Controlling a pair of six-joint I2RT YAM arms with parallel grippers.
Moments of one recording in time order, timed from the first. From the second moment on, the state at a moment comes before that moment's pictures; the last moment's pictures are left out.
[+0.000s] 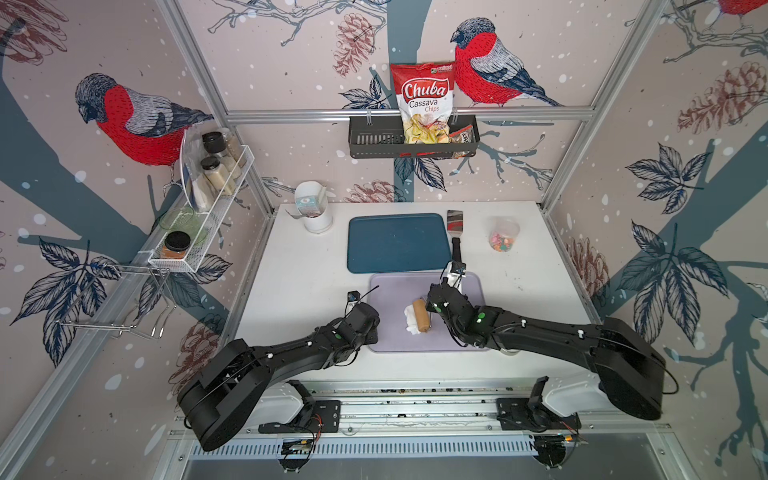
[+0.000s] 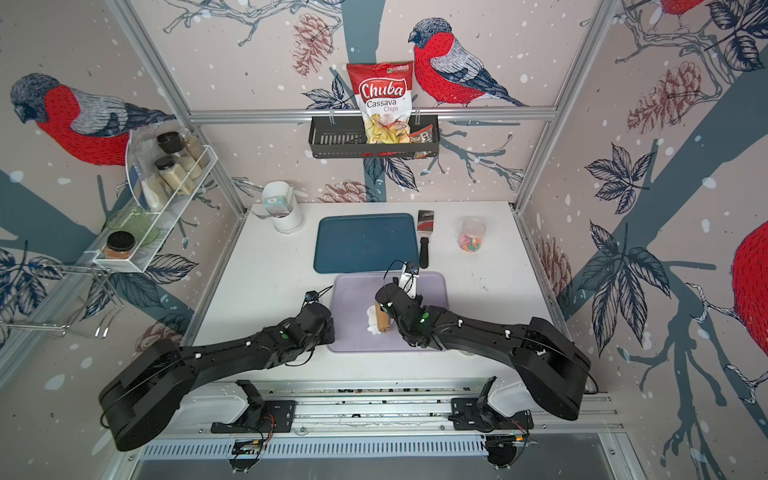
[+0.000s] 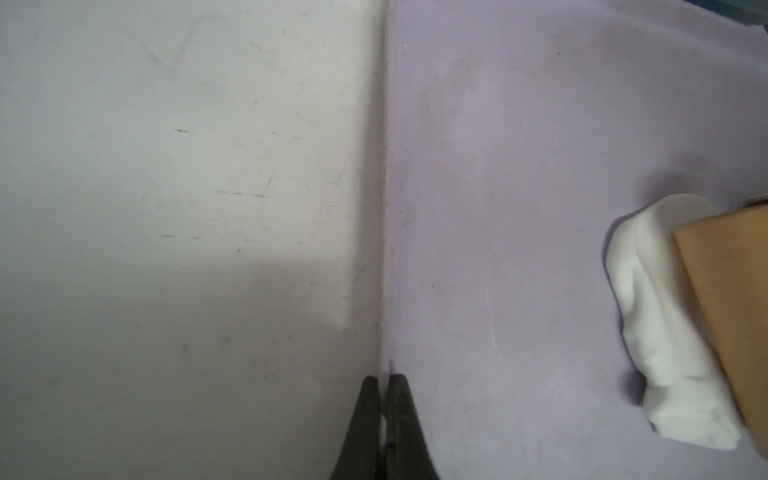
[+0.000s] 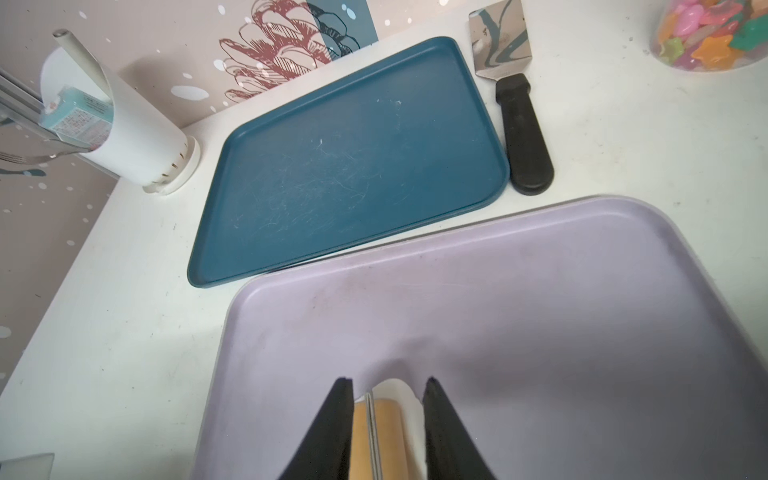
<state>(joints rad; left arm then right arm) -0.76 1.28 0.40 -0.09 -0.20 -0.78 1.04 1.46 0.75 0.01 0.65 0.86</state>
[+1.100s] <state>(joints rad) -0.75 1.27 0.38 -0.08 -0.22 -0.80 0.99 1.54 0.62 0.35 0.68 0.88</state>
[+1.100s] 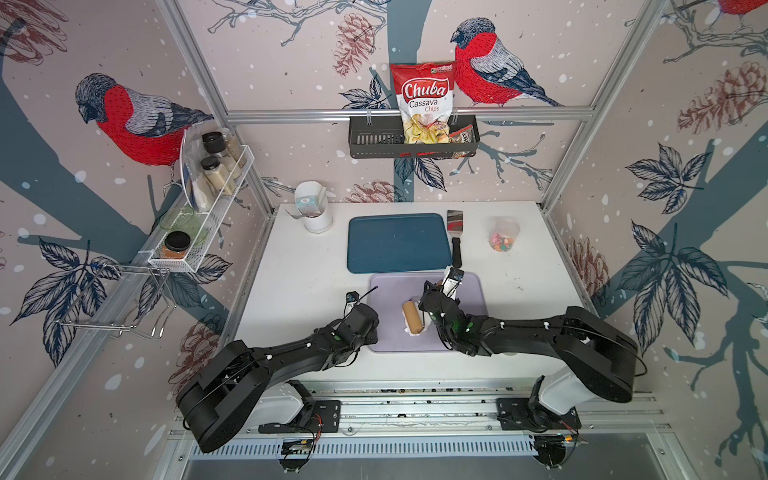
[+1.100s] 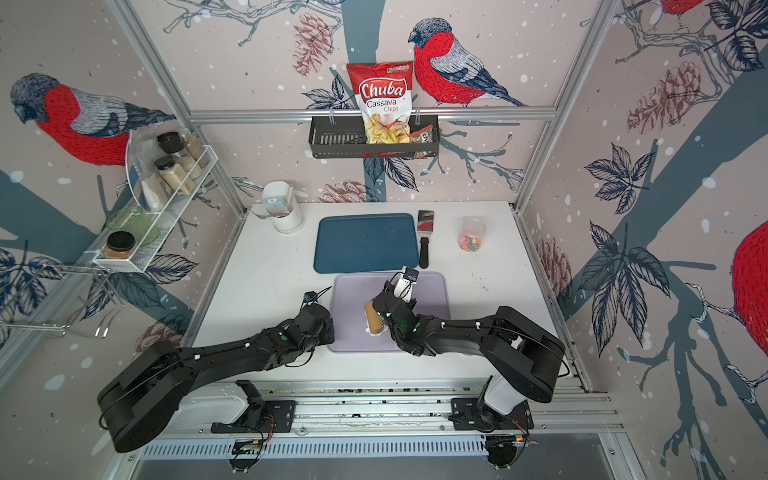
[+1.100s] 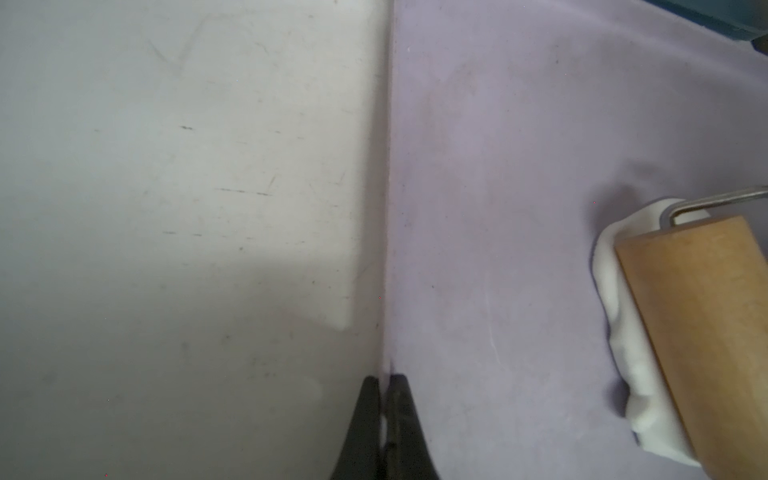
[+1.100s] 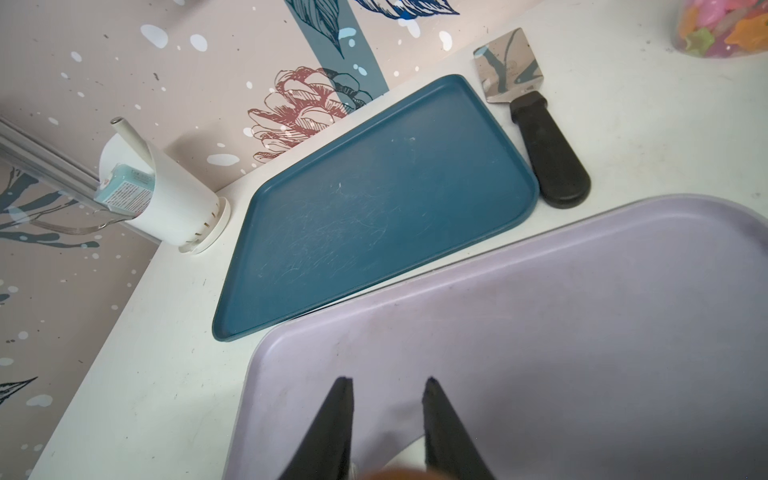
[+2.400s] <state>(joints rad) -0.75 1.28 0.39 -0.08 -0.20 -0.80 0.93 1.62 0.65 0.36 0.62 0.89</state>
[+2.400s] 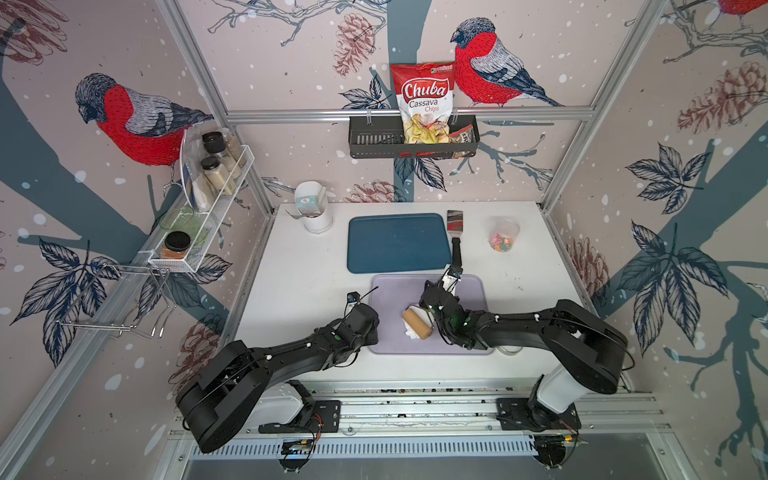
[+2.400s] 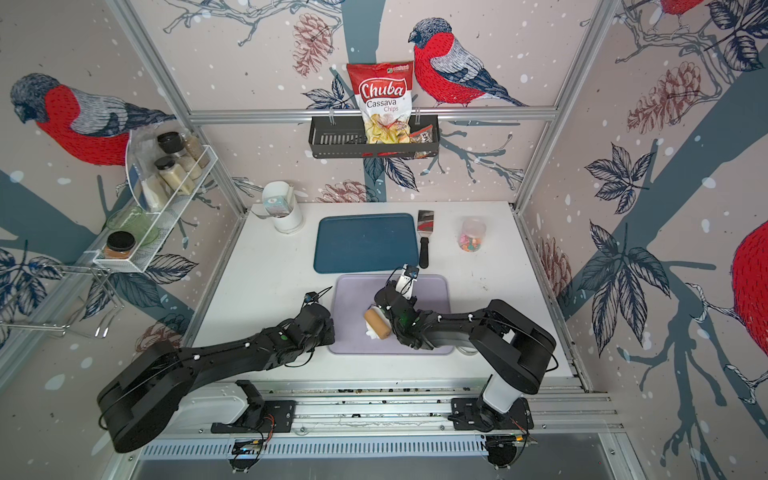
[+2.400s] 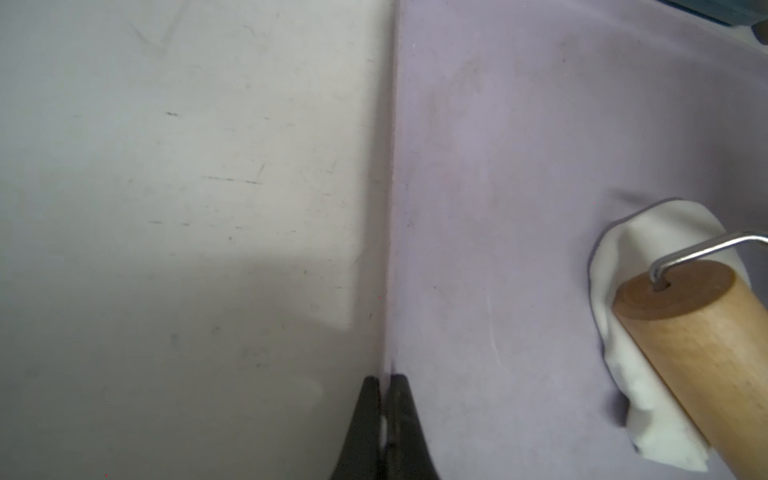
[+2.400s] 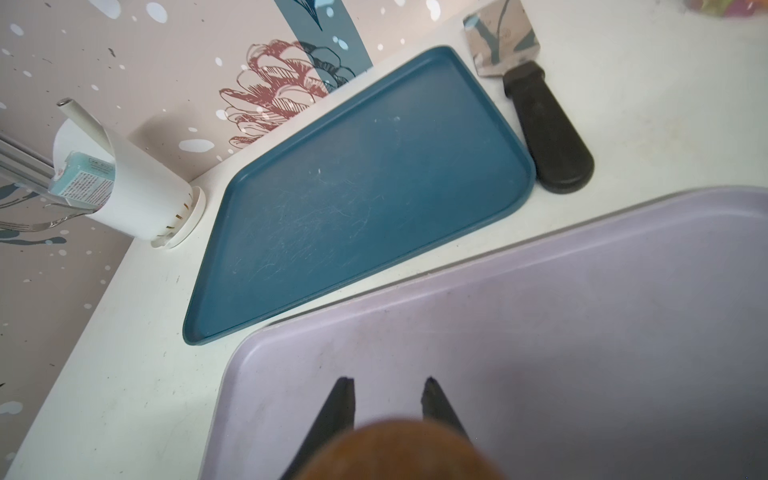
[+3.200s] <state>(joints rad) -0.76 1.29 0.41 -0.12 -0.18 -0.81 0.94 1.66 0.71 0.29 0.59 0.88</state>
